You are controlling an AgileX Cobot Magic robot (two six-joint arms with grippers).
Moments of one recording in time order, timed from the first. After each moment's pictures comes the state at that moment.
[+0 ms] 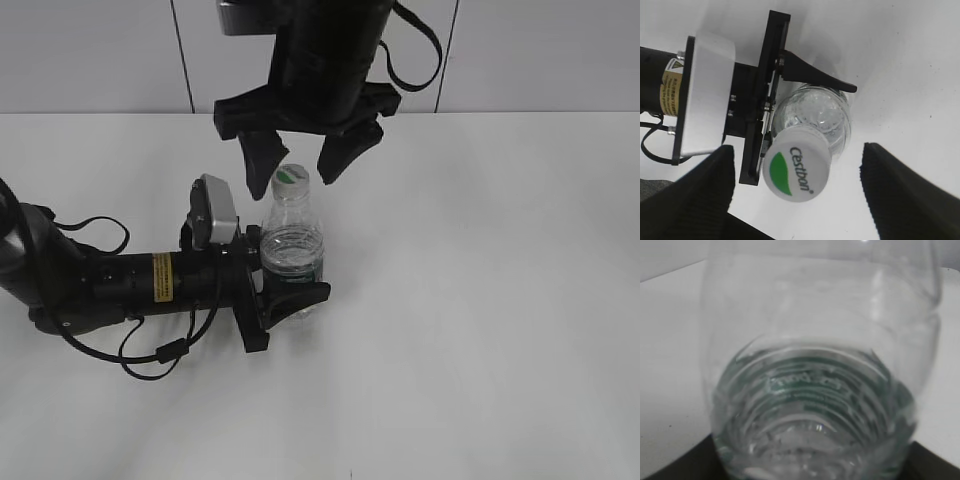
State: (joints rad) left arm -0.32 2.31 -0.91 1.06 -1.22 -0.26; right arm 0.72 2.08 -1.90 0.16 1.22 0.07
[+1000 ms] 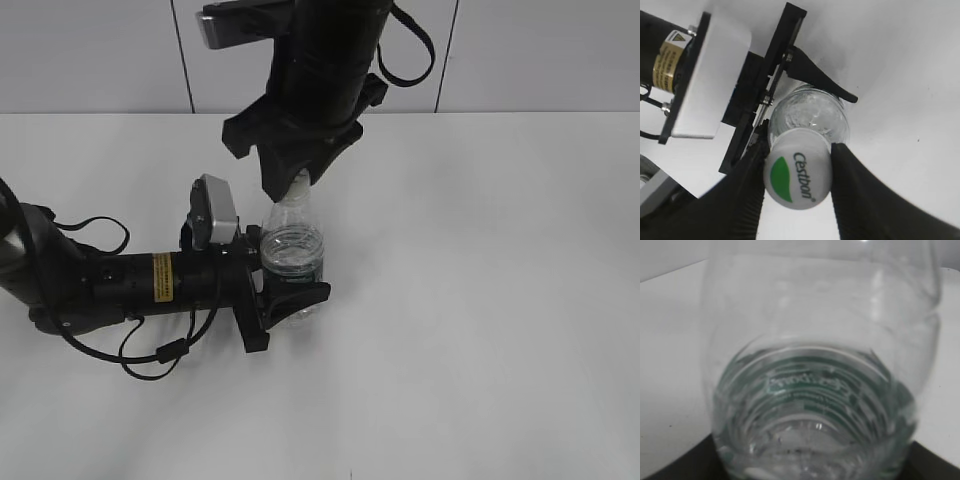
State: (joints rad) left arm -0.32 2.31 -0.91 1.06 -1.22 -0.26; right arm 0.72 2.08 -1.90 0.16 1.22 -0.16
